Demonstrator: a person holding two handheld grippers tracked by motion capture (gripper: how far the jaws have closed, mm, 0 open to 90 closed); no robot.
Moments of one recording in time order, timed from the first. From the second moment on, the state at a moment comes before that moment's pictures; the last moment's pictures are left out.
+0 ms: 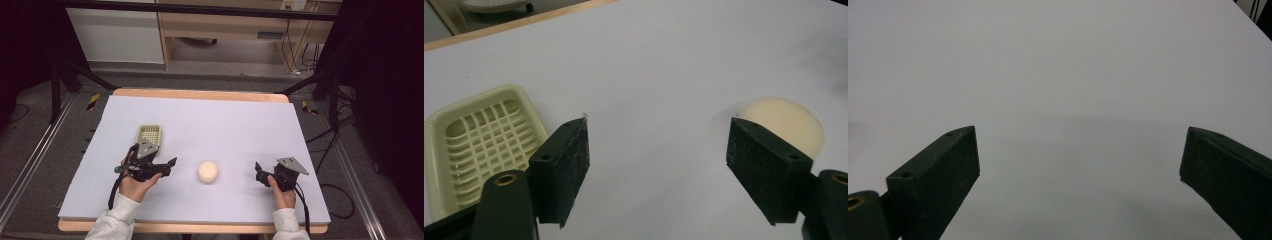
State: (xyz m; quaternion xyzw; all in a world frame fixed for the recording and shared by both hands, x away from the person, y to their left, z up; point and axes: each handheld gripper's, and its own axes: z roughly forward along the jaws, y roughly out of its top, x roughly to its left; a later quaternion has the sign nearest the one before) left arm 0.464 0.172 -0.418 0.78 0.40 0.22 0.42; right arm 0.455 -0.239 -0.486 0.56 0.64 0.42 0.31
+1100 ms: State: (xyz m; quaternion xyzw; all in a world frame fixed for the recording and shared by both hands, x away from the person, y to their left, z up) left arm 0.469 0.115 -0.431 0.82 0.35 0.20 0.42; right arm 0.457 -0.239 -0.486 0.56 0.65 0.41 0.31
